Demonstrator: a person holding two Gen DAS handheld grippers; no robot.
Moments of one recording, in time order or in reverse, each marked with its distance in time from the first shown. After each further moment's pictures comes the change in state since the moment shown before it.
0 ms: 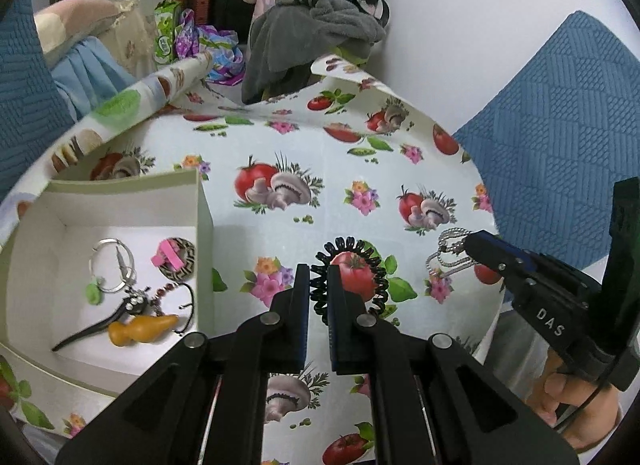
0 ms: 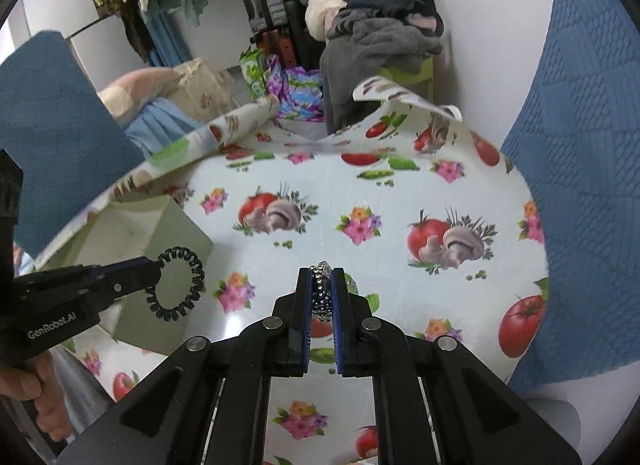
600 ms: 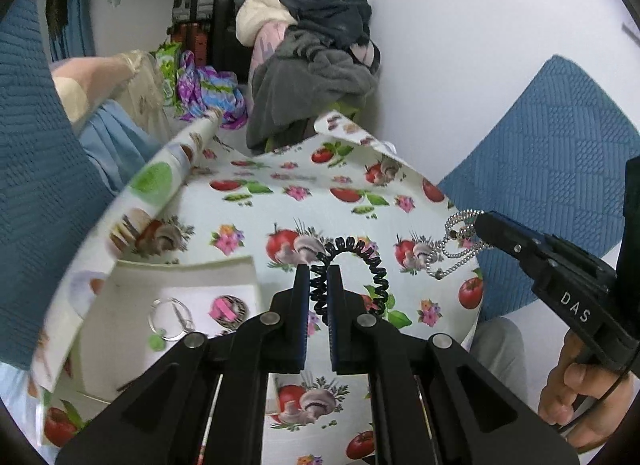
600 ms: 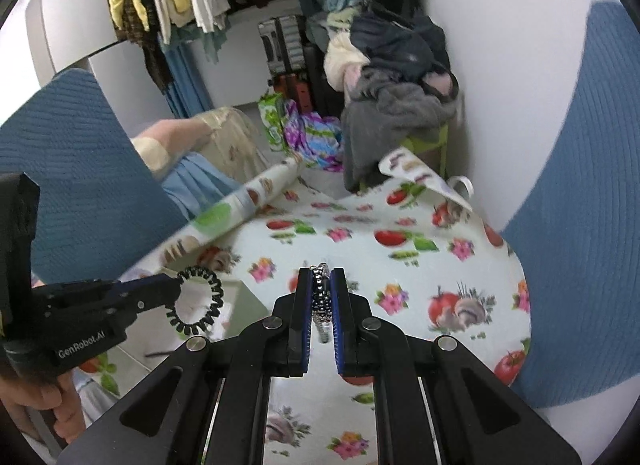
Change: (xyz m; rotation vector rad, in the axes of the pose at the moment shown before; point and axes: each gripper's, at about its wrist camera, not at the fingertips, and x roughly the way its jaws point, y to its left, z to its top) left arm -0.093 0.025 0.050 0.054 -0.103 0.002; right arm -0.072 0.077 0.074 -0.040 -0.130 0.011
